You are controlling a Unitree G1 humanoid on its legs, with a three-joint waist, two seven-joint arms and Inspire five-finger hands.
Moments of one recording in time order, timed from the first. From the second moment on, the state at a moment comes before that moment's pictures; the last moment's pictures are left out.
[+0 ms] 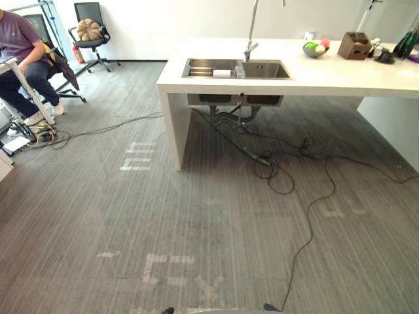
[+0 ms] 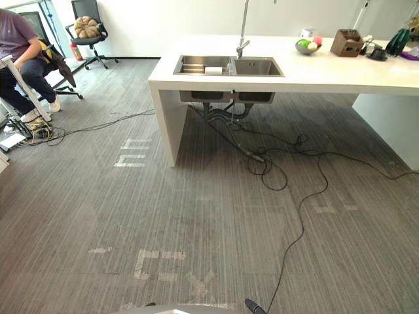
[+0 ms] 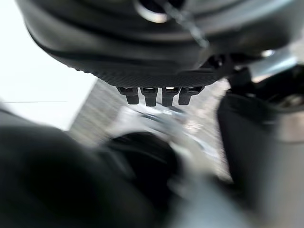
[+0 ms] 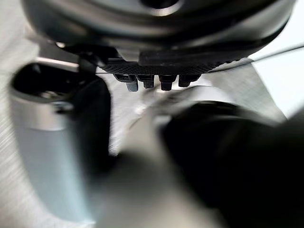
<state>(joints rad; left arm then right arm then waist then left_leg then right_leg) 0.15 0.14 0.29 1.06 -0.23 0.47 -0.23 0.17 -0.13 -0.26 1.08 0.22 0.31 0.21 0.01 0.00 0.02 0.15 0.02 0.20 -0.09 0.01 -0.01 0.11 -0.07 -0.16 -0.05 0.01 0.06</state>
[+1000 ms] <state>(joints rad) 0.13 0.13 0.20 1.10 -0.36 0.18 -0.02 0.08 -0.14 -0.19 1.14 0.31 0.25 0.21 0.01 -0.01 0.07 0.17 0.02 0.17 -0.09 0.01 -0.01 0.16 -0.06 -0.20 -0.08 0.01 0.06</state>
